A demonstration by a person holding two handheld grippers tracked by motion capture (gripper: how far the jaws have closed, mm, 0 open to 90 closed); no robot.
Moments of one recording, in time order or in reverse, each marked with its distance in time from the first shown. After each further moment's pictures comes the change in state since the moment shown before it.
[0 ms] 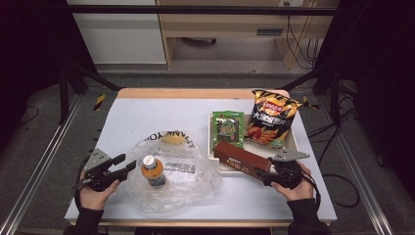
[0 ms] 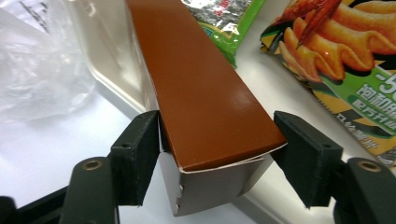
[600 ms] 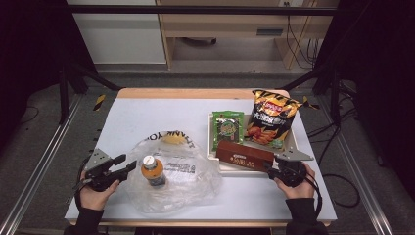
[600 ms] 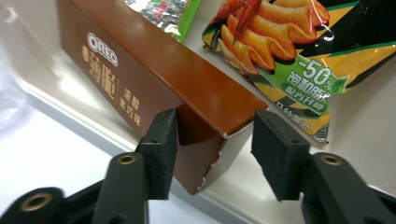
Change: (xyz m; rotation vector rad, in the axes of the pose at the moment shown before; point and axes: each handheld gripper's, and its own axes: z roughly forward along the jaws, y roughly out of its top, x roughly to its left) left arm 0.000 -0.001 0.002 0.006 -0.002 0.000; right arm -0.006 -0.007 0.000 -0.032 -0.191 0.056
